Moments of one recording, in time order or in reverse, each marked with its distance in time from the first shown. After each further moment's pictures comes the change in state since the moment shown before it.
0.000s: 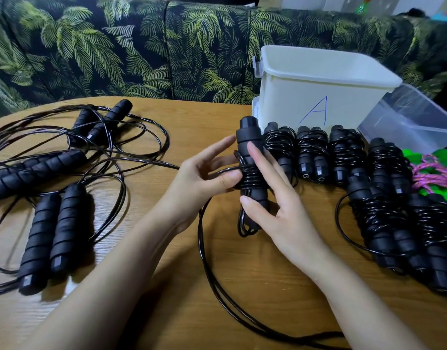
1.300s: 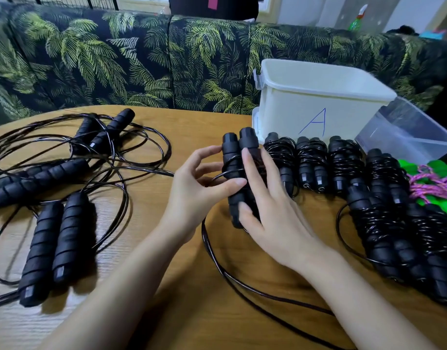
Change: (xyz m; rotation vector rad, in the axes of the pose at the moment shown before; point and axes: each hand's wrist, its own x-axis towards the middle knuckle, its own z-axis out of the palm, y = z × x) left_hand -0.001 0.001 0.001 0.109 0.284 0.090; right_hand 0.013 0.003 0.002 -0.663 -0.128 0.026
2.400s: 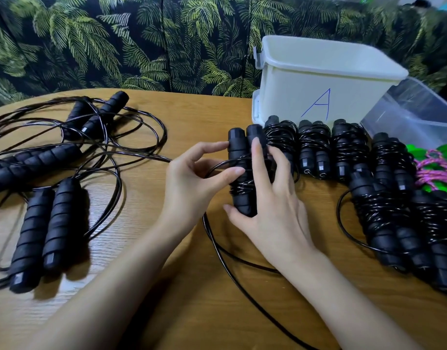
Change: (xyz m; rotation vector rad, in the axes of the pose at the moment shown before) left_hand -0.005 -0.015 0.006 0.112 0.019 0.153; right_hand -0.008 -0.001 0.022 -0.203 0.217 0.150
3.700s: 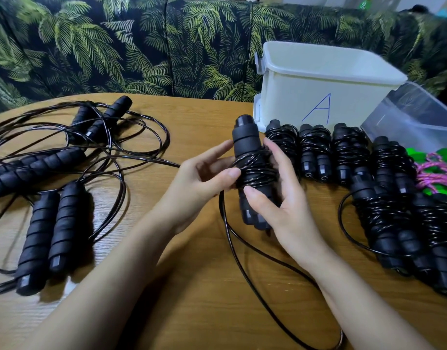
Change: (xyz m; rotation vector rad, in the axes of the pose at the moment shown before) left_hand 0.011 -0.003 -0.013 -0.266 -0.318 -0.211; right_hand 0.003 0.007 -0.013 0.988 -0.064 0.052
